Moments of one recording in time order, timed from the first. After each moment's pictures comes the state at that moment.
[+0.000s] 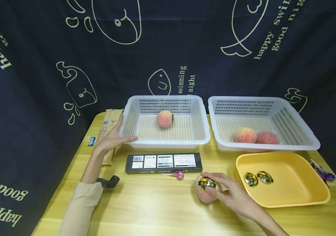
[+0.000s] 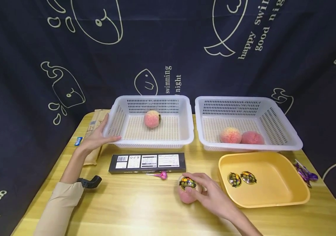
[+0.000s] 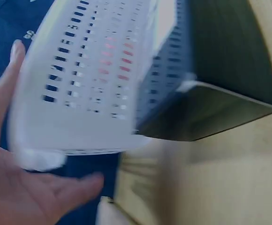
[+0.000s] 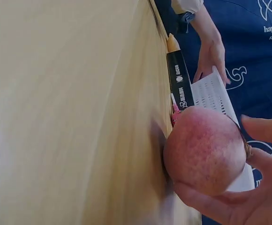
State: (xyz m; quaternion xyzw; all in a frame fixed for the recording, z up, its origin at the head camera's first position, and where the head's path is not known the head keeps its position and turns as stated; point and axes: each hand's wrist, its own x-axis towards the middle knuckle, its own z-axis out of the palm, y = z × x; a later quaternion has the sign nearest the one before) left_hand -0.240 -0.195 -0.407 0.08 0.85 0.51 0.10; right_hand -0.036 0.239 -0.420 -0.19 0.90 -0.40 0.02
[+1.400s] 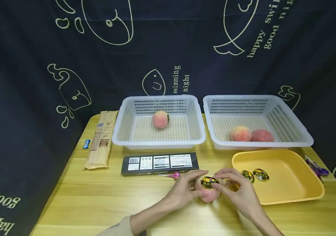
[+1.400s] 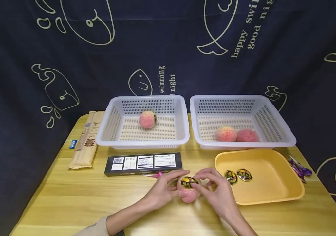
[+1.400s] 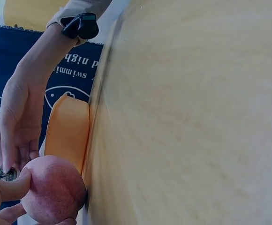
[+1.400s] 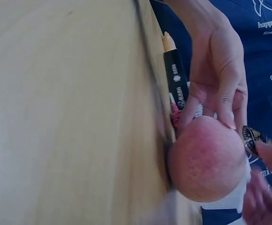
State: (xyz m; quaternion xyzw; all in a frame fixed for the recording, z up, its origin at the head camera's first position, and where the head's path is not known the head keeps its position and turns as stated) left_hand -0.073 0.037 -0.444 0.23 0.72 0.62 0.20; right_hand -0.025 0.247 -0.420 -0.09 0.86 -0.48 -0.13
